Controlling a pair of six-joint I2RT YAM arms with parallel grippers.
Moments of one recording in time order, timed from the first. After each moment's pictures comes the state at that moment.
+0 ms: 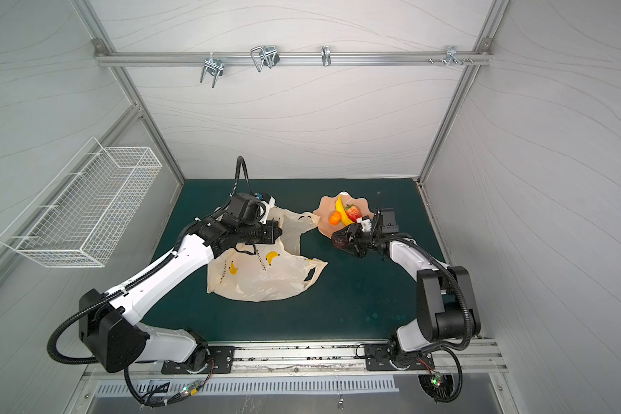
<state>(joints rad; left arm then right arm) -0.56 1.38 1.23 -0.66 0.18 -0.45 0.17 1.49 0.84 -0.20 -0.91 0.96</state>
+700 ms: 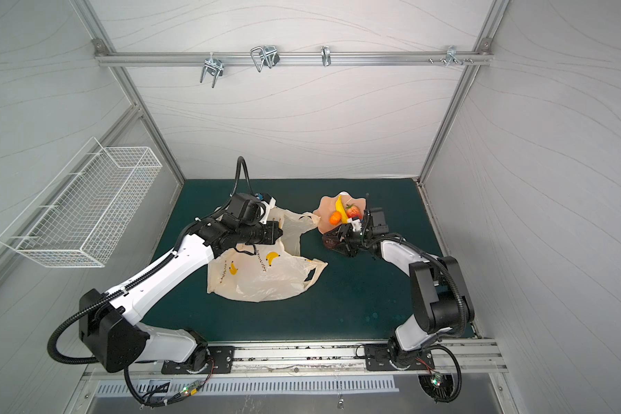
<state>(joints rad) -0.56 1.38 1.23 -0.66 0.20 -0.45 0.28 1.57 0.85 -0.07 -0.92 1.06</state>
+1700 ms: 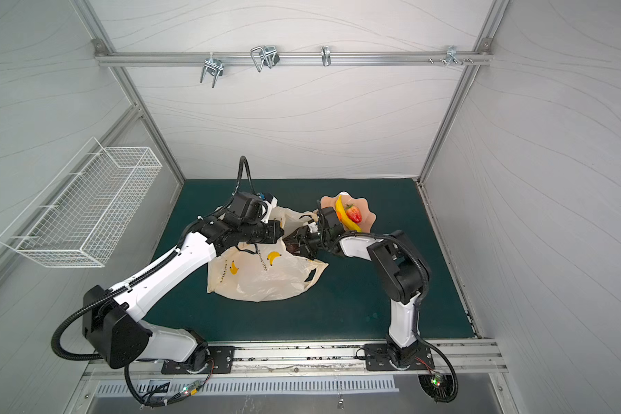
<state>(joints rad) -0.56 1.41 1.25 -0.66 0.21 -0.45 0.62 1.90 1.08 0.20 -0.91 1.32</state>
